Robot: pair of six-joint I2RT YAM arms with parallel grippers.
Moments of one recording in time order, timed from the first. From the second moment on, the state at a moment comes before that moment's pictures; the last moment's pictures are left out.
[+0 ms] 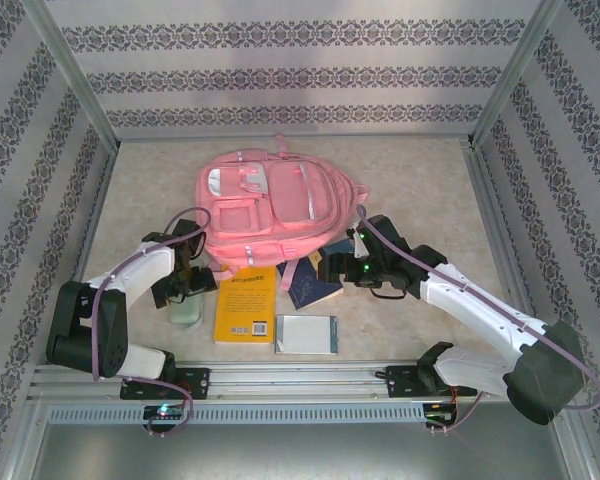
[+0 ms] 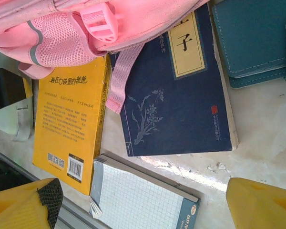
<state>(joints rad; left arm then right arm) -0.16 1.41 0.76 -0.91 -0.06 -0.61 0.61 1.14 0.81 -0.62 -0.30 0.66</state>
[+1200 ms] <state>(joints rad) -0.27 1.06 1.06 -0.86 0.15 -0.83 0.54 1.23 1.12 -0.61 -0.50 0.65</state>
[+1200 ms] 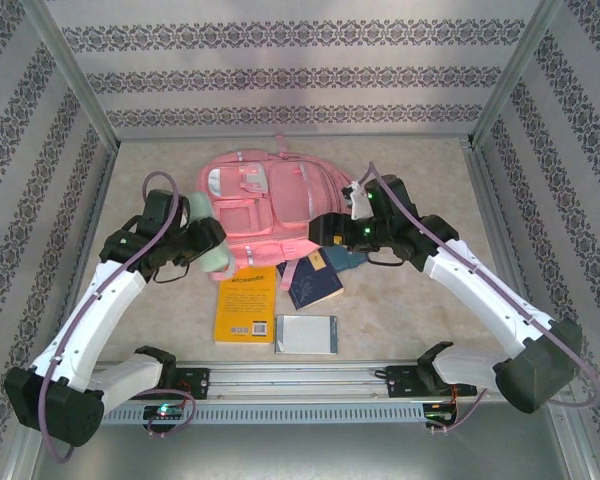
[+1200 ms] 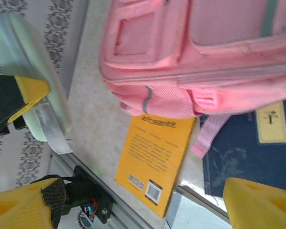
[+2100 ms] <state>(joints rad) -0.53 1.22 1.15 -0.50 0.12 -1.47 0.85 1.33 0.97 0.01 -0.10 0.37</state>
